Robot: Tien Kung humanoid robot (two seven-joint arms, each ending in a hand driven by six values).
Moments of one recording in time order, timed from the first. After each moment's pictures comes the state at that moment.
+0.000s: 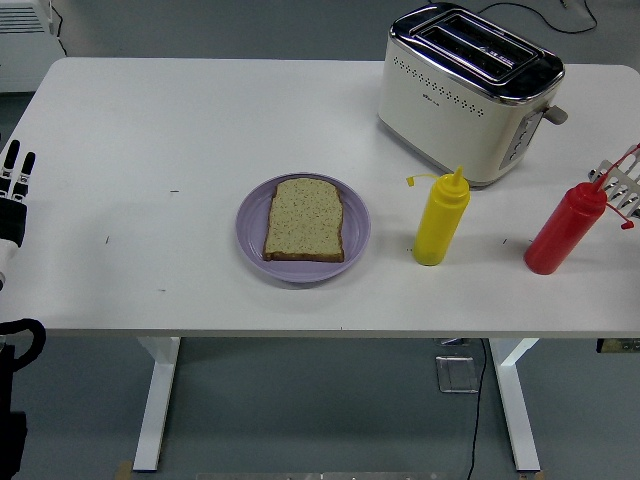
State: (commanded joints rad) left arm -0.09 0.01 -1.84 -1.41 0.45 0.06 0.00; right arm 0.01 -0.27 1.69 1.44 -0.30 -0.07 0.26
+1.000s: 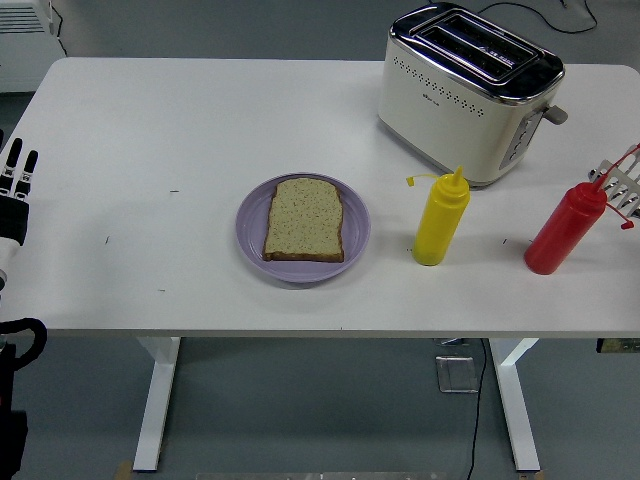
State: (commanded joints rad) left arm -0.10 0.02 -1.83 -1.41 0.44 0.05 0.00; right arm 0.00 -0.26 1.70 1.42 -0.29 -0.08 0.26
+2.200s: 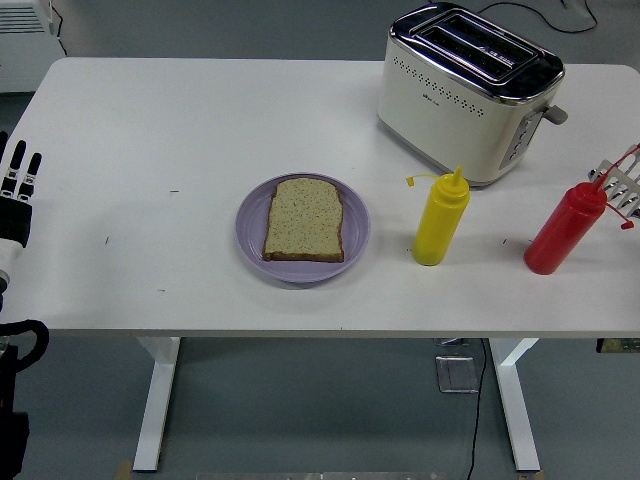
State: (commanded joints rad) left arm -0.09 0.02 -1.83 -1.41 0.44 0.05 0.00; right arm 0.00 -0.26 1.71 1.42 -0.29 -0.09 0.26
